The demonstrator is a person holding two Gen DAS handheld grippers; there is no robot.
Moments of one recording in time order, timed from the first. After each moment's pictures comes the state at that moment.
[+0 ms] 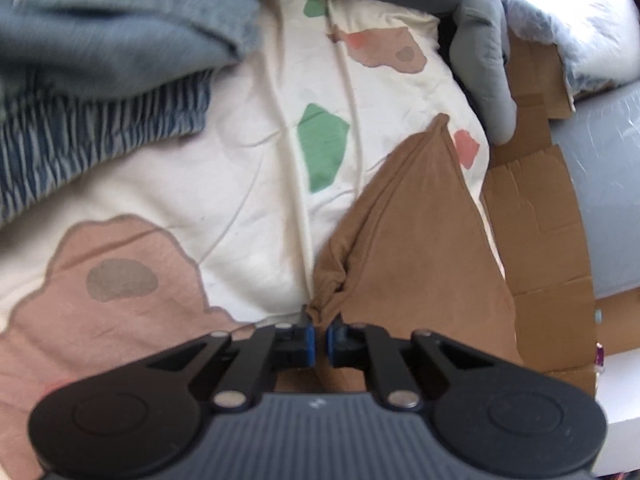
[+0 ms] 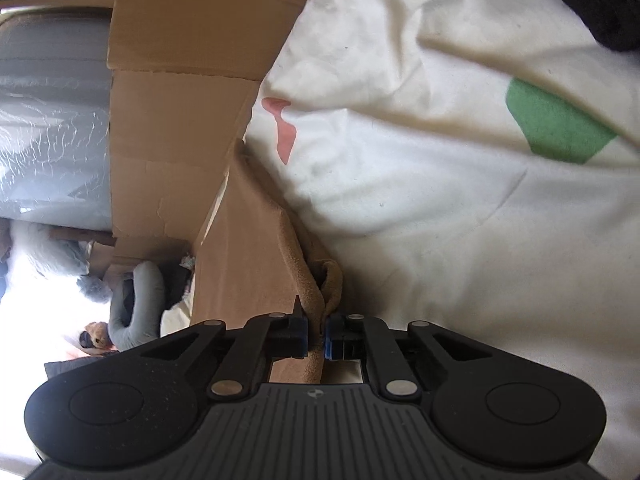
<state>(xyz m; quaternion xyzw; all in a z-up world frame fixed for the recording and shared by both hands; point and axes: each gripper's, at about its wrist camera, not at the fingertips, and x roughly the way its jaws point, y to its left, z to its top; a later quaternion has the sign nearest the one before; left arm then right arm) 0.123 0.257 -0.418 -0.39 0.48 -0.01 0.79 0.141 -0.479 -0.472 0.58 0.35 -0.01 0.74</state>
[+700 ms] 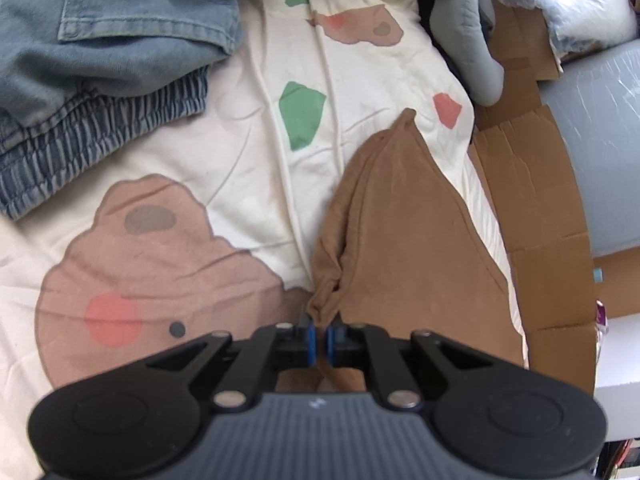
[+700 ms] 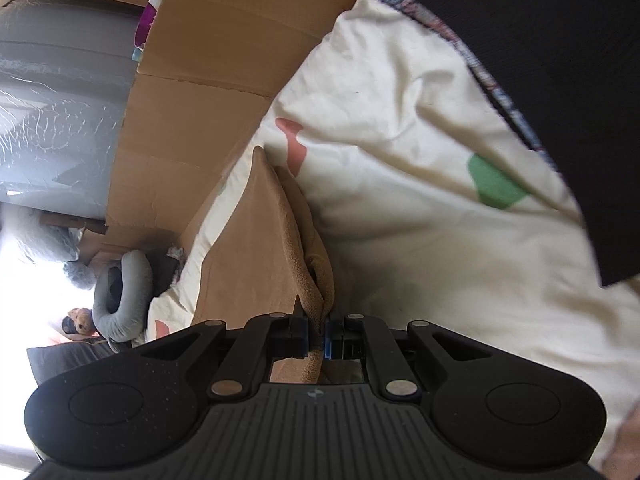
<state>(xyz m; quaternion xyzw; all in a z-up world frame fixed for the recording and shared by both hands) 0.084 0.244 -0.374 -0.37 0.52 -0.01 0.77 0.104 -0.497 -0.404 0.54 0.39 -0.04 0.74</state>
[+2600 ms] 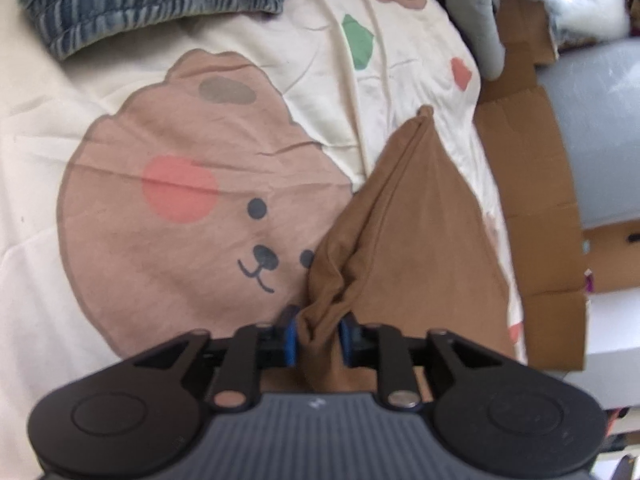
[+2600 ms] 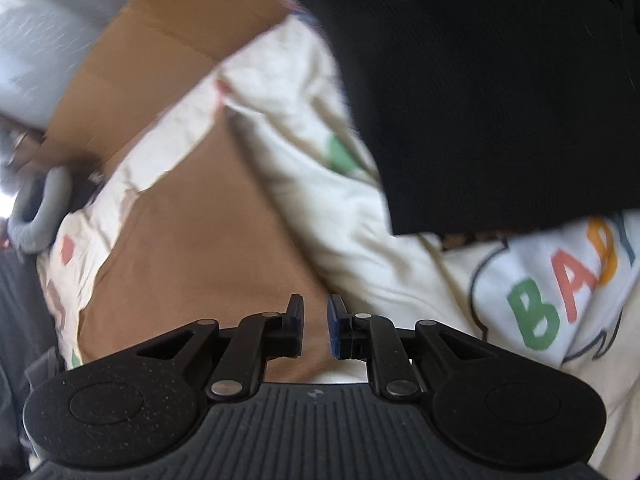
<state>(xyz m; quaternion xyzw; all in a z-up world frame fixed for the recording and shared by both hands) 0.009 0.264 -0.441 -0.42 0.50 -0.05 0.75 0.025 -0.508 -0.375 0.37 0.49 -0.08 0.78</state>
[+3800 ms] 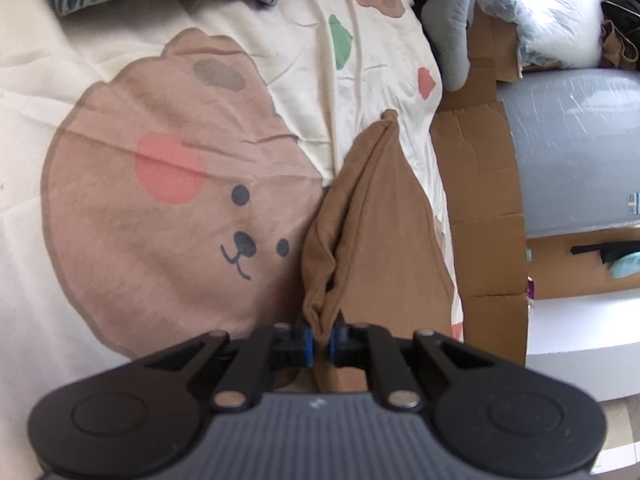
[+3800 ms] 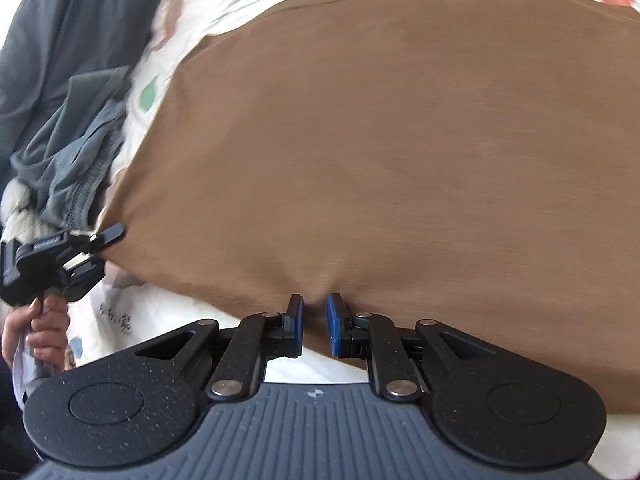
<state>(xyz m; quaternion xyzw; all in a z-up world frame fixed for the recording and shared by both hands) 0.004 0.274 -0.454 -0.48 0.48 -0.12 0.73 0.121 -0.267 -0.406 0.13 0.61 0.23 0.75</state>
